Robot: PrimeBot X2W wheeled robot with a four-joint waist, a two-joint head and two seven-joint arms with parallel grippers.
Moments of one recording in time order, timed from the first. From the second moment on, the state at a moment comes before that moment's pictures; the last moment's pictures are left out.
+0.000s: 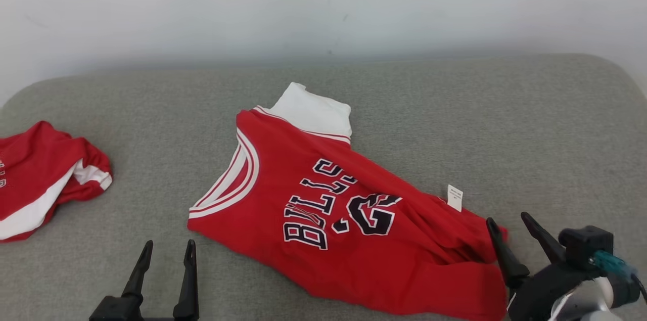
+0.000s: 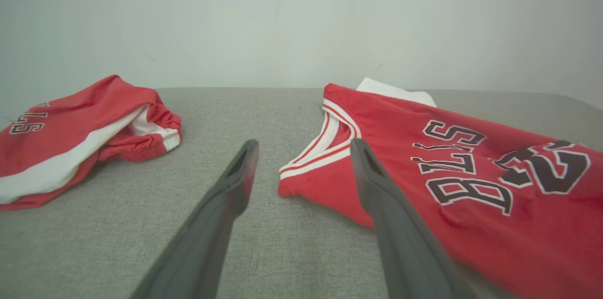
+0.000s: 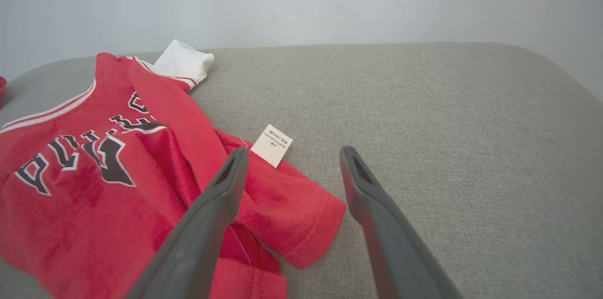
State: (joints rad) left arm -0.03 0.22 -0.19 0.17 -0.31 0.03 -0.26; right arm -0.05 -0.31 0.07 0.15 0.35 0.13 0.05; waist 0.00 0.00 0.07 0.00
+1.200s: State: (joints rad) left arm -0.11 0.20 -0.20 0.16 -0.30 0.01 -0.26; right arm -0.78 -0.52 0.17 0.72 0.41 0.13 -0.04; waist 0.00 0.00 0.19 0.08
